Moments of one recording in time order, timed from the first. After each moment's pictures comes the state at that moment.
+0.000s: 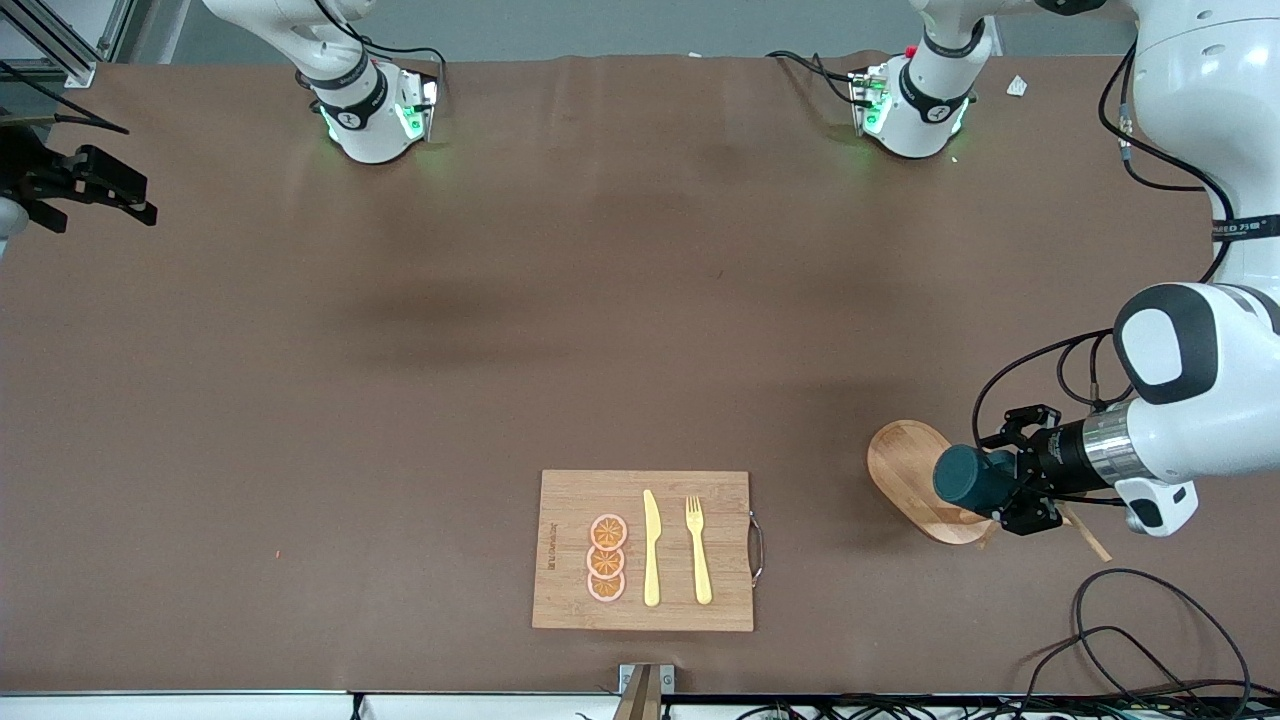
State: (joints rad) left arm 0.02 0.59 -0.08 -1.37 -0.32 1.98 -1.20; right arm 0.01 -0.11 -0.05 -1.63 0.00 1.46 -0.11
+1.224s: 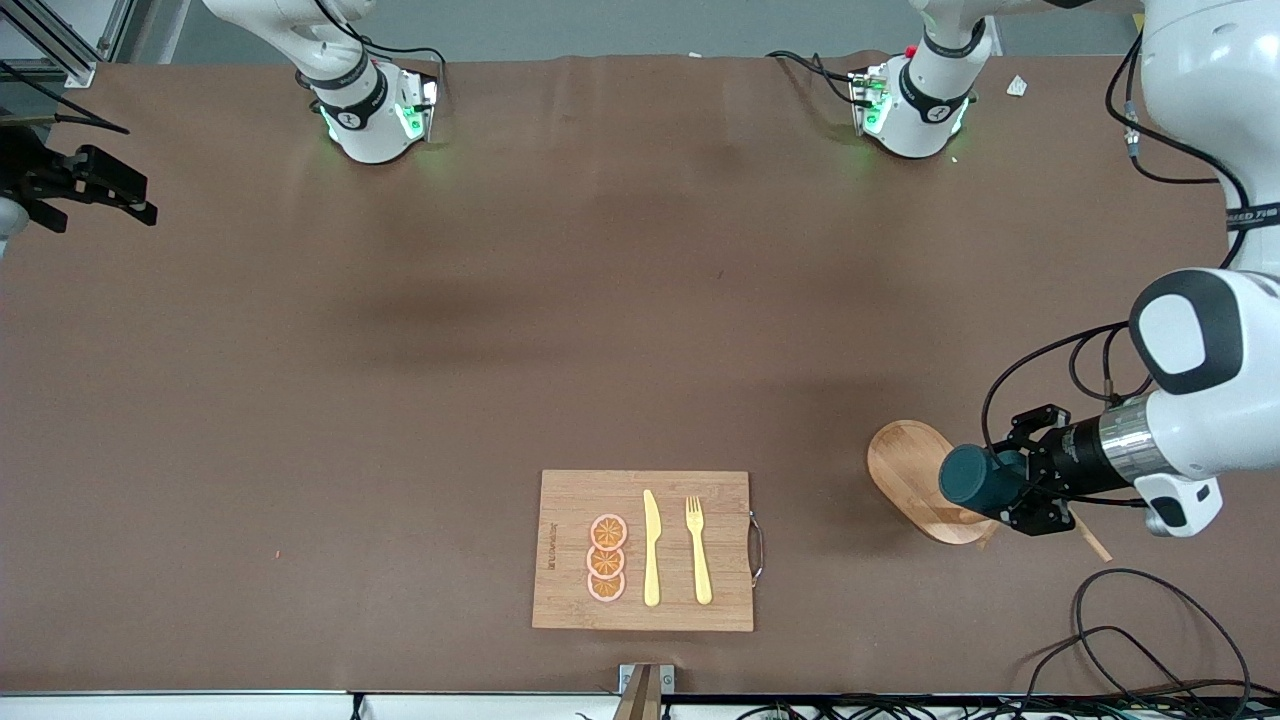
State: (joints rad) left arm 0.02 0.55 -0.09 -1.33 -0.32 1.94 -1.20; right arm 0.01 -0.11 -0.05 -1.63 0.00 1.46 -0.11
